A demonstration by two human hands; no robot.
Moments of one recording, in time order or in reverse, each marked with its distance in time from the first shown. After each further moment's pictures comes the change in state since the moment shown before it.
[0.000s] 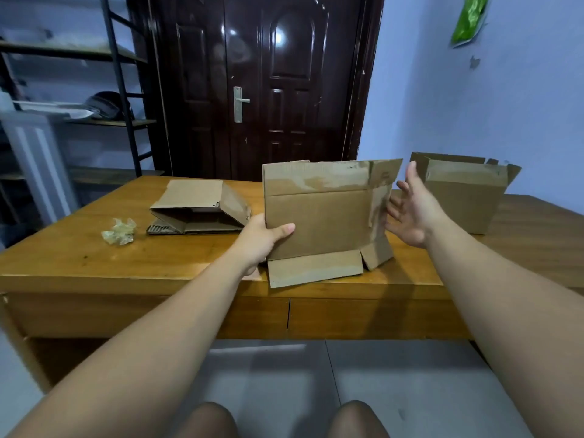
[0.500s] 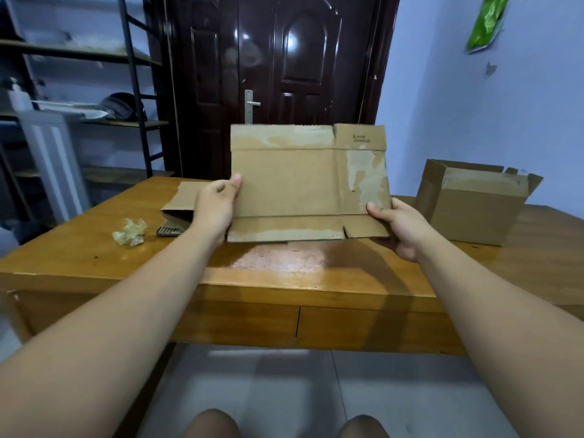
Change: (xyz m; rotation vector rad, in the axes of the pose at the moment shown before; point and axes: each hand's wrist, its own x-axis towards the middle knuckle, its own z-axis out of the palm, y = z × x) left_hand 0.010 0.038 -0.062 -0.041 0.421 0.112; right_hand 0.005 0.019 0.025 -0.207 -0.117 -0.057
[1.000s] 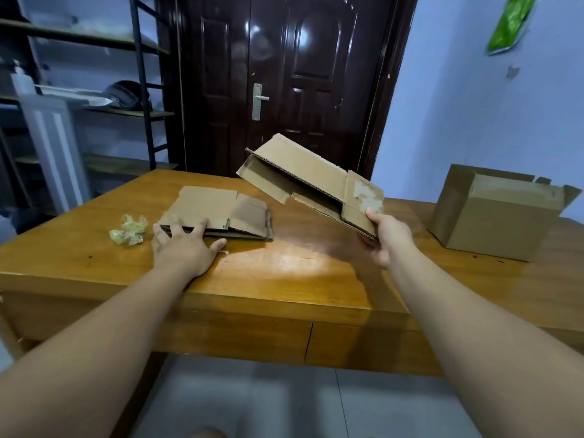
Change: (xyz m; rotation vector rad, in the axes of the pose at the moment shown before) left_hand 0.051 -0.097 -0.062 1.384 -0.116 -0.188; right_hand 0.054 0.027 0.055 0.316 0.259 0.163
